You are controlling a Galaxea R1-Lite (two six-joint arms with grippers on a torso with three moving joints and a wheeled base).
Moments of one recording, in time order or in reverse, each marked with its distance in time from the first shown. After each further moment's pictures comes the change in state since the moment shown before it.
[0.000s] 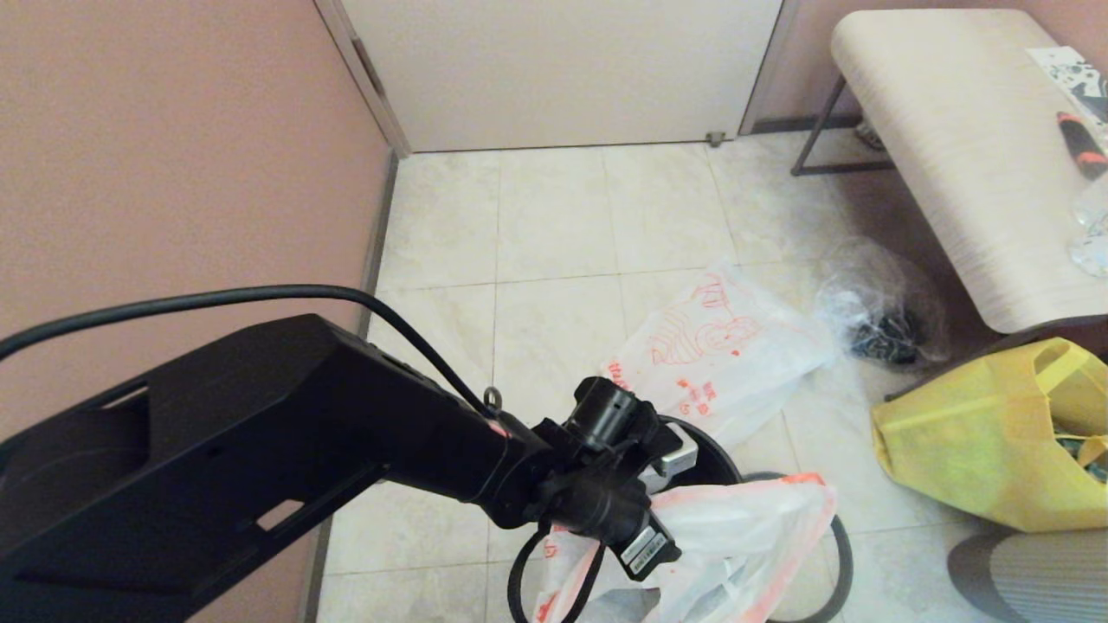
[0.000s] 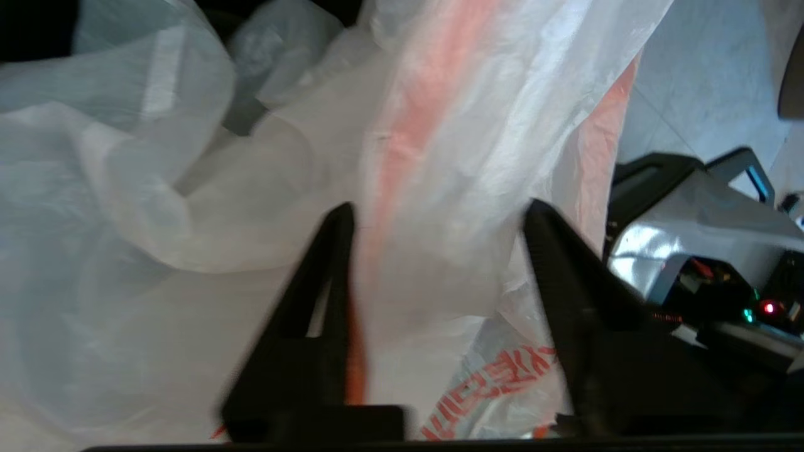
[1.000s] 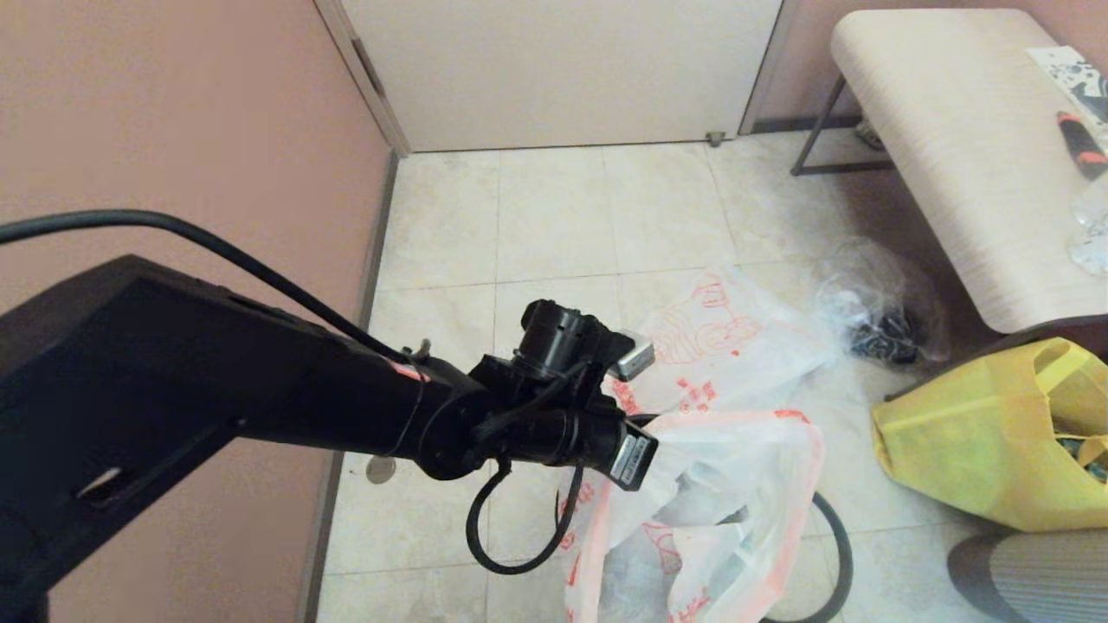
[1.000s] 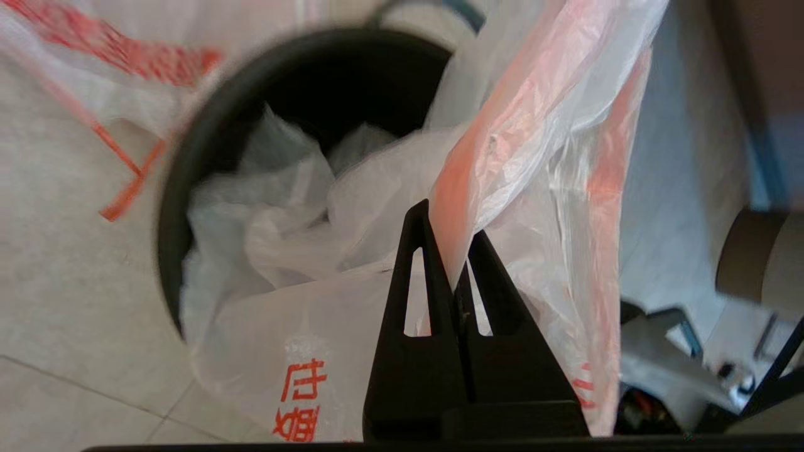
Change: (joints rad) left arm 0.073 -0.157 0.005 -0.104 0.003 -0.210; right arm 0.003 0.382 -0.356 0.181 0.106 -0.004
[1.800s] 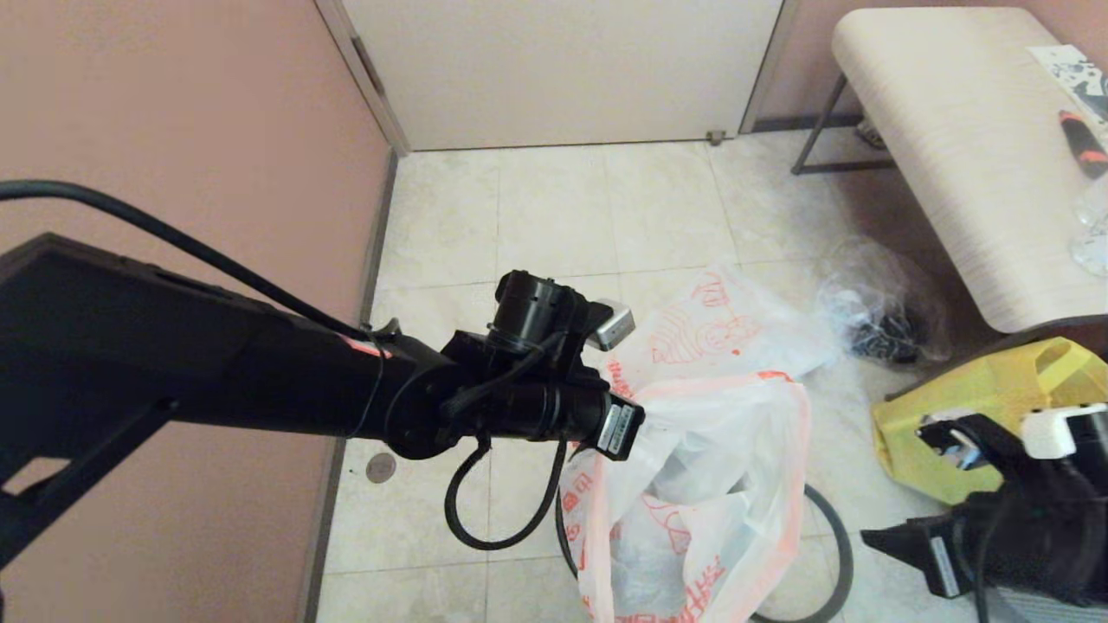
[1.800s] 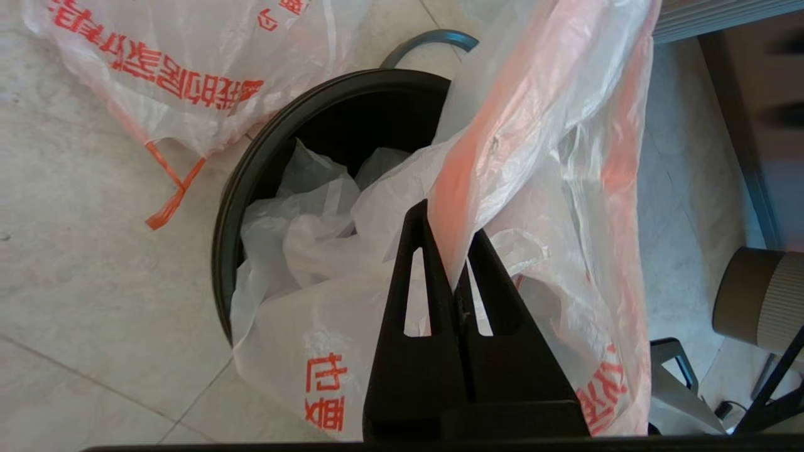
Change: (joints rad) left arm 0.032 -0.053 -0.005 0.000 0.006 -0.026; right arm 0.229 1.099 -0.067 -0.548 -0.035 -0.006
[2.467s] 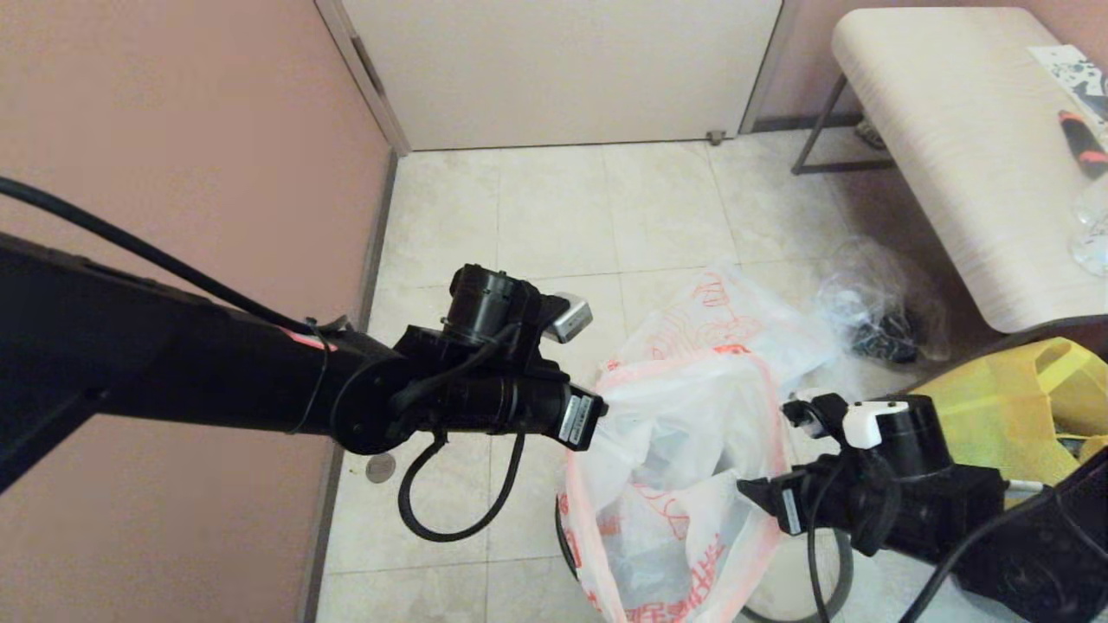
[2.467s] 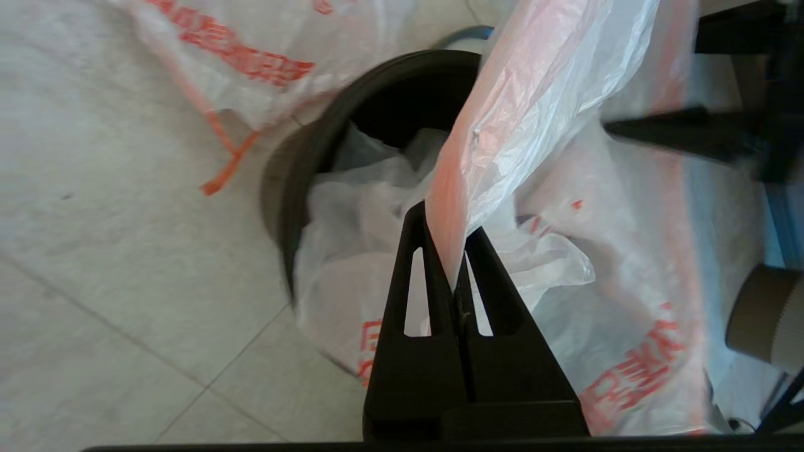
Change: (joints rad) left arm 0.078 -0.062 0.081 -0.014 -0.006 0.006; right arm 0.177 0.397 -0.093 -0.476 -0.119 0.071
